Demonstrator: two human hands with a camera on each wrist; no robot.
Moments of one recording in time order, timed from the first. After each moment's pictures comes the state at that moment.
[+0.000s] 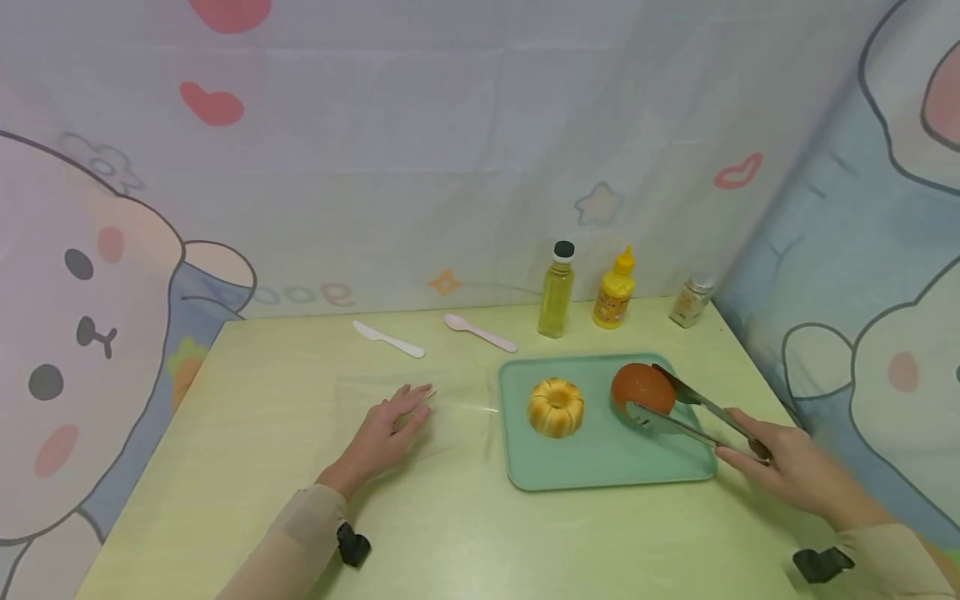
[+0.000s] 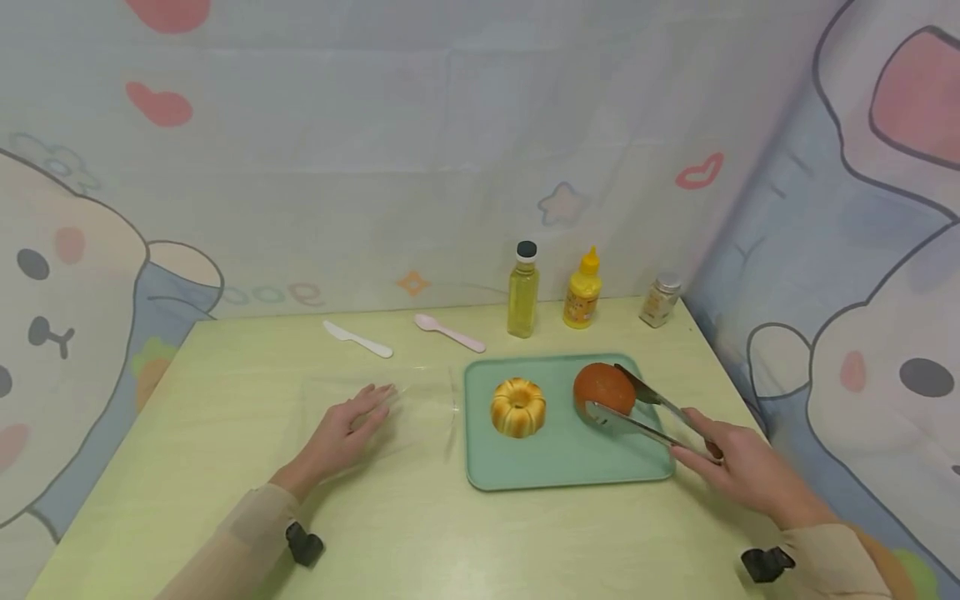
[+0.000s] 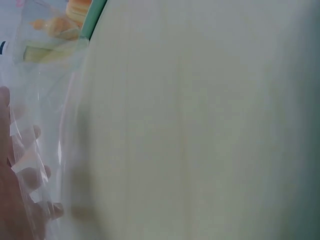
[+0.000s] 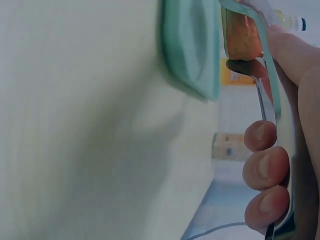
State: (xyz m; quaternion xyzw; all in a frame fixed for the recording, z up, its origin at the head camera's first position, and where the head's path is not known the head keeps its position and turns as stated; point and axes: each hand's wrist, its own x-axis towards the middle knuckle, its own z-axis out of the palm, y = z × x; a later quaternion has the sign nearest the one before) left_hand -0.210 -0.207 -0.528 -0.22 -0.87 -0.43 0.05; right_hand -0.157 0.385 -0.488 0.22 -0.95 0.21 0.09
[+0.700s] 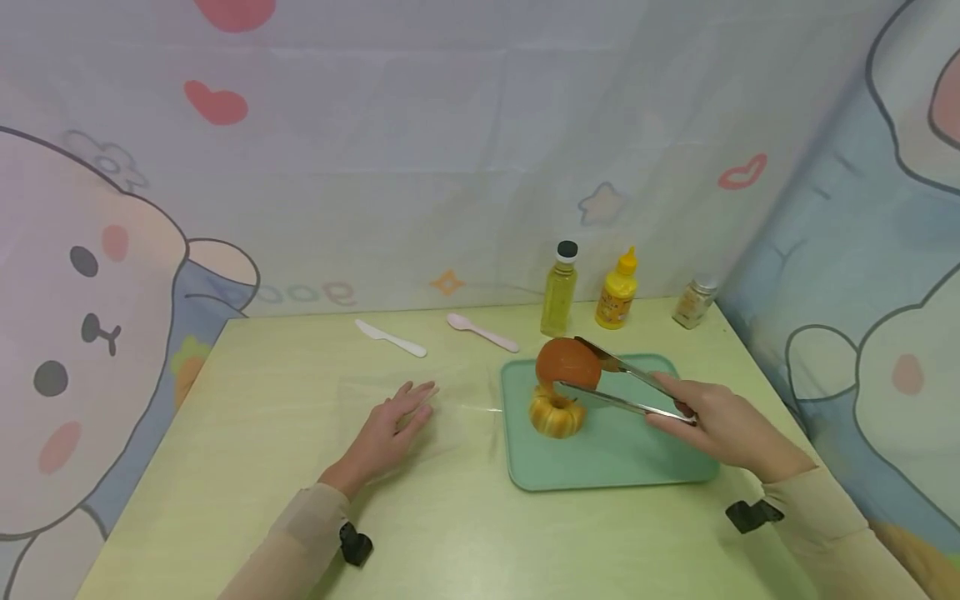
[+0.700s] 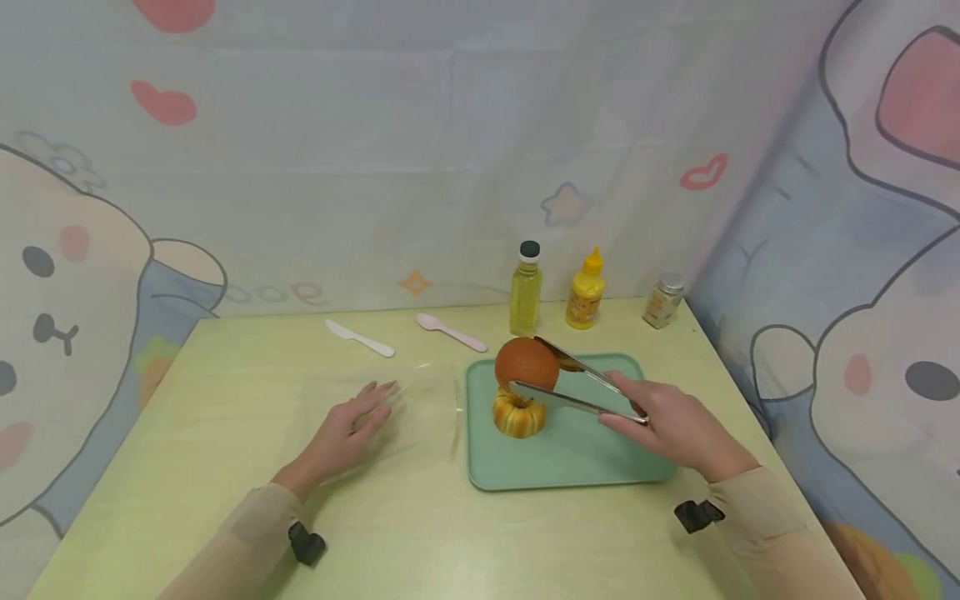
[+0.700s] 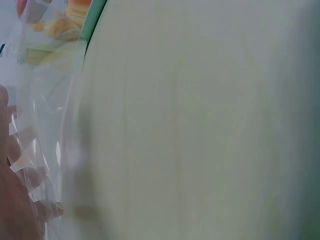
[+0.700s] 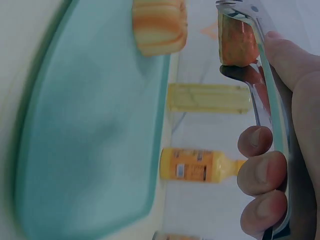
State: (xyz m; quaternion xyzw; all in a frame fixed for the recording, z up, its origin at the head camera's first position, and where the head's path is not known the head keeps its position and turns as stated) left_hand -0.209 -0.206 -0.528 -0.23 -0.87 -0.42 0.05; right_hand -0.200 0.298 -0.442 0.32 -0.92 0.20 0.10
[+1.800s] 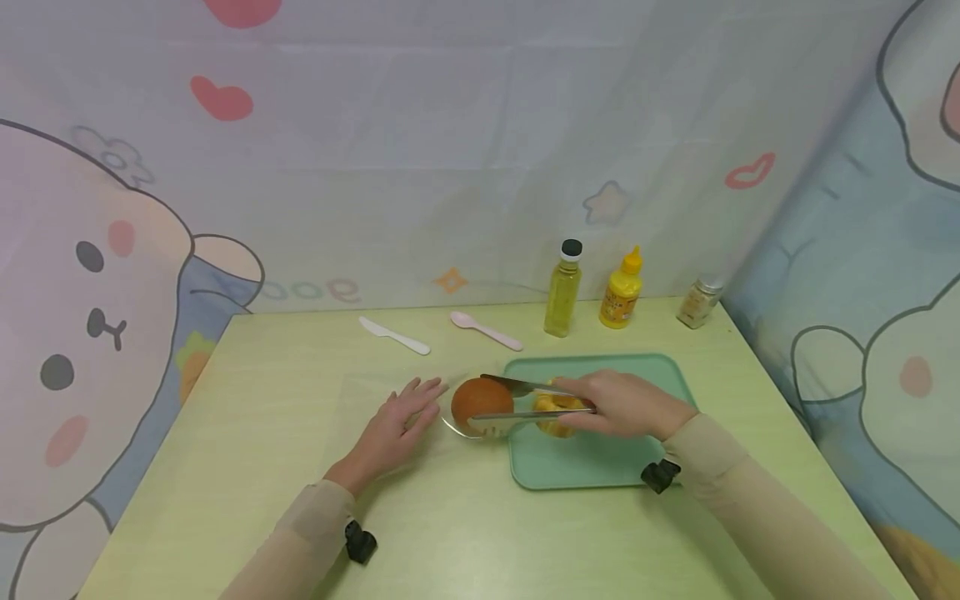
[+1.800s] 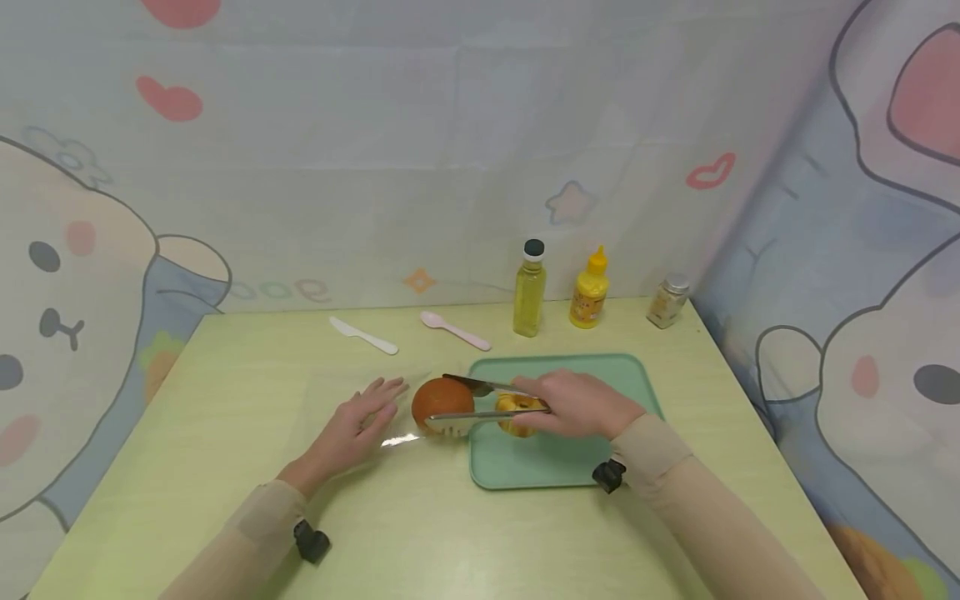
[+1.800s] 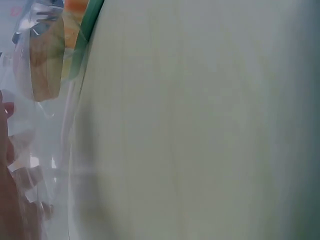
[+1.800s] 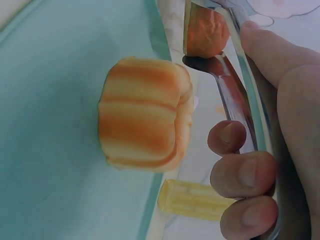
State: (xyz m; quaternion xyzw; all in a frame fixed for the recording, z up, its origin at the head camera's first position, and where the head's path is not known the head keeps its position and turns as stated) left_hand -0.209 -0.201 -0.526 -0.25 -0.89 -0.37 0.07; right_hand -0.243 0.189 -0.438 0.42 -0.89 0.16 -0.09
